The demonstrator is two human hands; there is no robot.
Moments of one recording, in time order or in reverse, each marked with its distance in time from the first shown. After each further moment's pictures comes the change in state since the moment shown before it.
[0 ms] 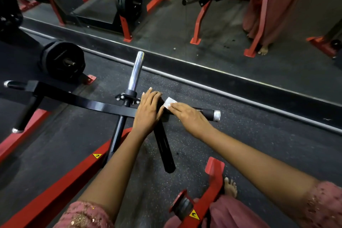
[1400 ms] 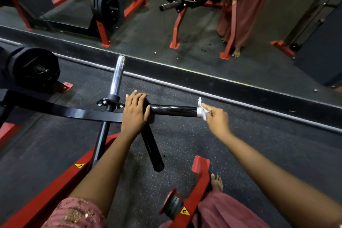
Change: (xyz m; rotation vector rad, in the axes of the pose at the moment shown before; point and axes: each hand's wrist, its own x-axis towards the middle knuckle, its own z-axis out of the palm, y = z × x) left_hand -0.002 0.002 0.006 -0.032 0.065 -0.002; right_hand -0.079 0.048 -0.012 0.572 0.453 0.791
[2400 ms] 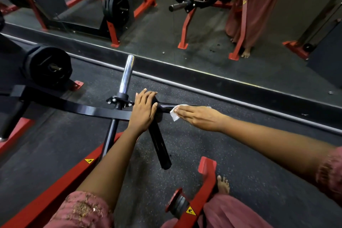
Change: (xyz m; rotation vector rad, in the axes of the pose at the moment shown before) left_hand 0.001 -0.002 -0.013 -0.100 -0.115 -0.014; right_hand 0.030 -0.019 0.029 -0.900 -0.174 -1.531
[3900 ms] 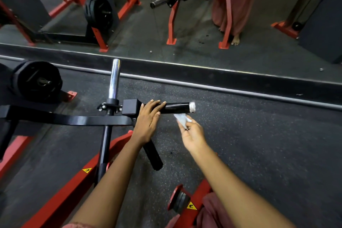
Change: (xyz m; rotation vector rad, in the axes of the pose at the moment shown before) left_hand -0.014 0.050 0.018 -0.247 -0.211 0.008; right_hand 0.015 -0.070 -0.023 -2.077 -1.182 -1.632
